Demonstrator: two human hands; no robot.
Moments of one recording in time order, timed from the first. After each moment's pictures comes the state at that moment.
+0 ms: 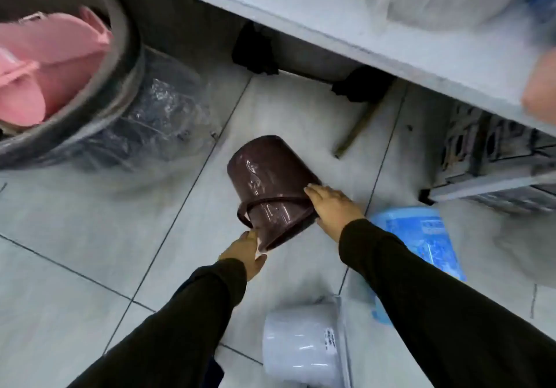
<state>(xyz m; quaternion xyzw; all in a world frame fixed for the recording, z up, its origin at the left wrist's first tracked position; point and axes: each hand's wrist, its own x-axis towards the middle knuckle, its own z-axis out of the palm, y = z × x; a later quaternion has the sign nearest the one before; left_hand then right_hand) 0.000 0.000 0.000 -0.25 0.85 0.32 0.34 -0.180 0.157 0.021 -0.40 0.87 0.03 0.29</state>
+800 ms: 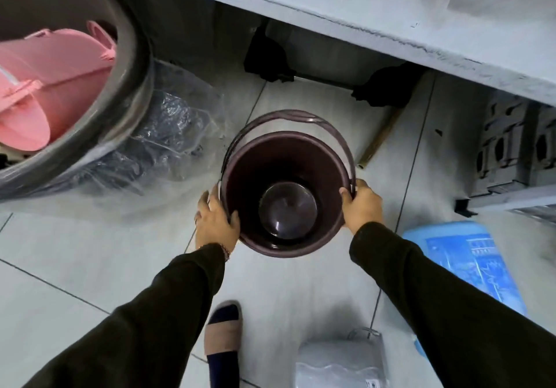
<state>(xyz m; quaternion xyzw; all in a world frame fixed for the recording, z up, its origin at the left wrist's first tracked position) -0.045 -0.120 -0.027 -0.42 0.85 0.31 0.10 -0.202 0.097 -0.010 0.04 0.92 -0.32 0.24</state>
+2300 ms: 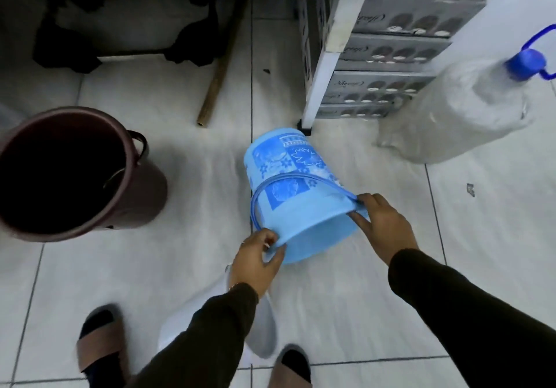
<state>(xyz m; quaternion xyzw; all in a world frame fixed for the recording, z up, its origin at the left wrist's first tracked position) -0.016 0.331 -0.062 -0.17 0.85 0.47 0.15 -0.100 0.579 -0.029 -0.02 0.98 -0.15 0.14</state>
